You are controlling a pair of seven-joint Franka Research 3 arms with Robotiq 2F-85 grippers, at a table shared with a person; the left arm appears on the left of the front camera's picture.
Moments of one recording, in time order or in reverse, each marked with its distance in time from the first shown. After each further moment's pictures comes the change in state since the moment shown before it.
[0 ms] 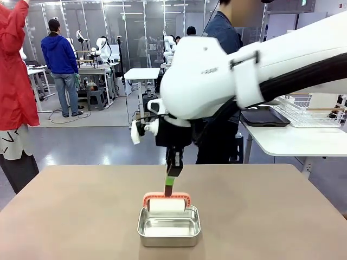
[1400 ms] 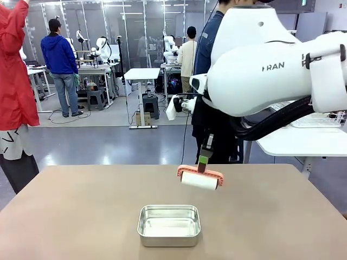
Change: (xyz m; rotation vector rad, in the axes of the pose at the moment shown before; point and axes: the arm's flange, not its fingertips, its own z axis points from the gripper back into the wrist) left arm 0.000 0.000 0.000 0.000 0.000 0.000; right arm -0.083 0.029 0.078 -0.277 -0.012 -0.333
